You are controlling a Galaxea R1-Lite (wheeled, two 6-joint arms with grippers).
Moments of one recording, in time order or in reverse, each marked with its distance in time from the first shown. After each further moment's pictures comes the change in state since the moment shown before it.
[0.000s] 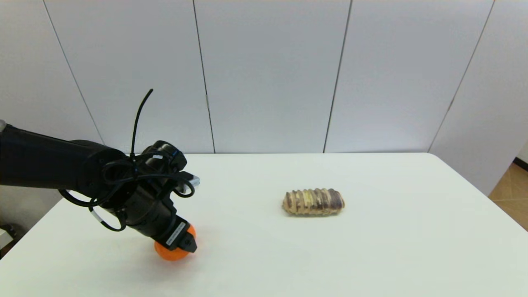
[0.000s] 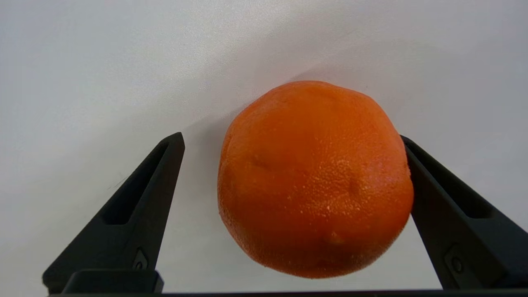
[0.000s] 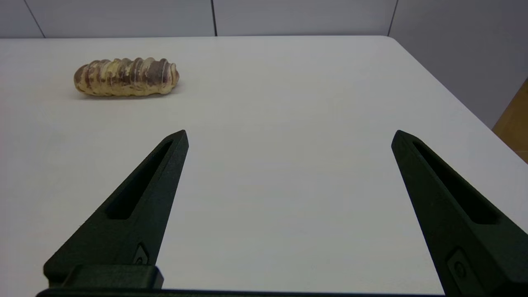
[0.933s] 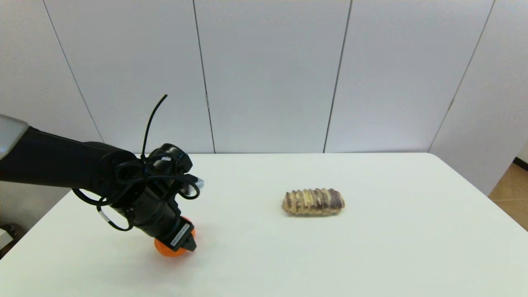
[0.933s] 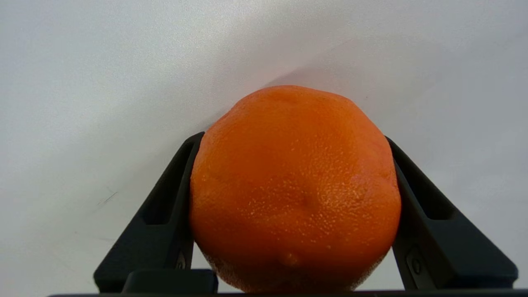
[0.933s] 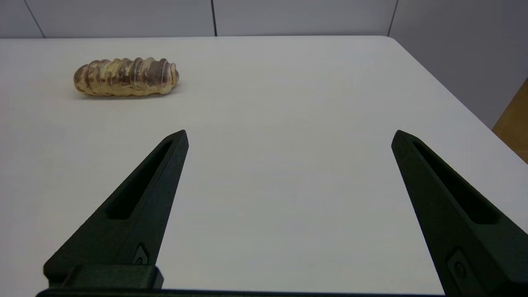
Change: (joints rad) left arm -0.009 0.038 -0.019 0.003 -0.001 0.004; right arm 0.000 0.000 0.000 0.000 0.000 0.000
